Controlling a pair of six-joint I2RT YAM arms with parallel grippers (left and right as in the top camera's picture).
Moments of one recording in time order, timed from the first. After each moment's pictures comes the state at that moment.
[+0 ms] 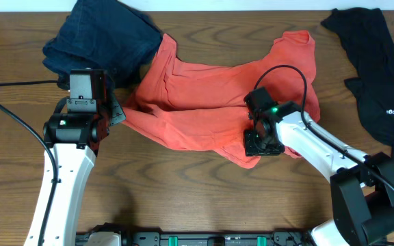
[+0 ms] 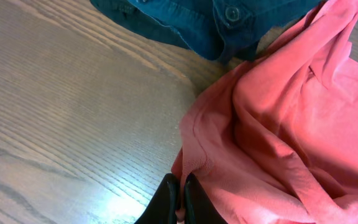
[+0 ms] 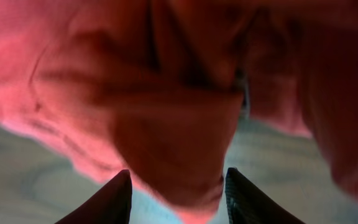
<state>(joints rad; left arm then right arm) -0.04 1.26 1.11 -0.87 -0.19 -0.43 0.45 1.70 1.01 -0.83 -0.07 0.43</state>
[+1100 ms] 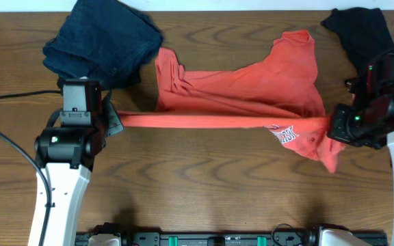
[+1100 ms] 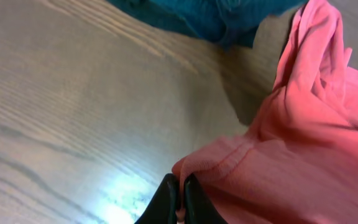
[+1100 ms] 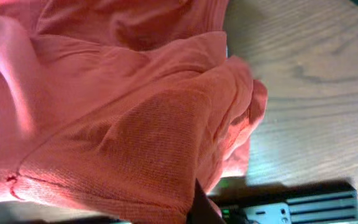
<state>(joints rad) -0.04 1.14 1.11 -0.98 -0.17 -0.43 -0.10 1.35 1.51 -1.55 -0.09 0.23</state>
